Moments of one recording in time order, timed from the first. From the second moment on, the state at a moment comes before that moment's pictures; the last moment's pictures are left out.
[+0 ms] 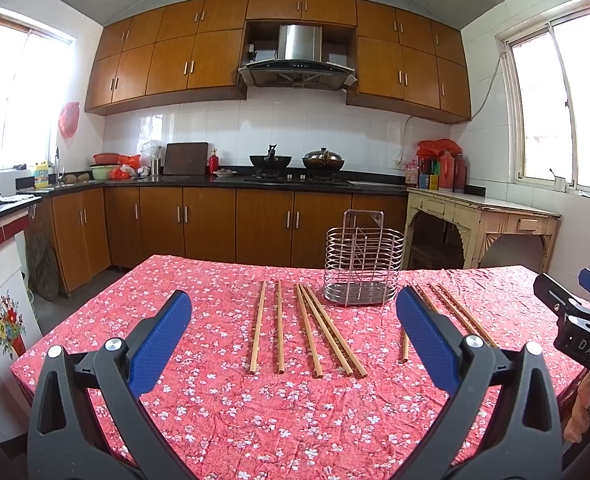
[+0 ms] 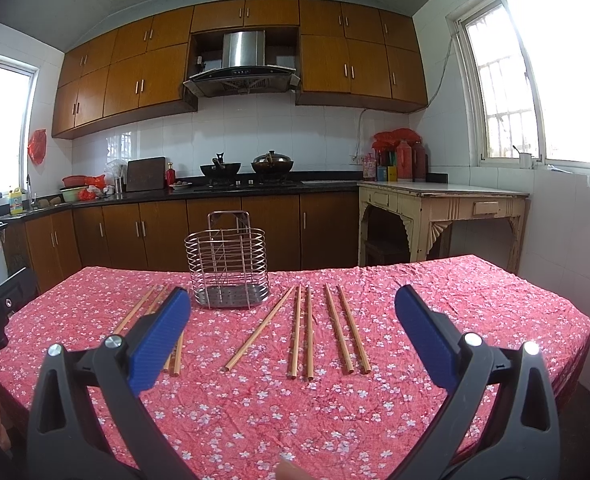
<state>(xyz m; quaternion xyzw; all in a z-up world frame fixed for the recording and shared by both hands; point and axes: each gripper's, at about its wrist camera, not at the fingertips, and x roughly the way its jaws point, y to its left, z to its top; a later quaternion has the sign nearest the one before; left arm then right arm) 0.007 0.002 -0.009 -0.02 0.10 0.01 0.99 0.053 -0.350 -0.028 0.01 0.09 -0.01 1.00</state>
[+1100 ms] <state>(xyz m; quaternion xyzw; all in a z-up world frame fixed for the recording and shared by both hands) 0.126 0.066 -0.071 -0.04 0.32 0.05 0.95 0.234 -0.435 -0.130 0.08 0.40 -0.09 0.91</state>
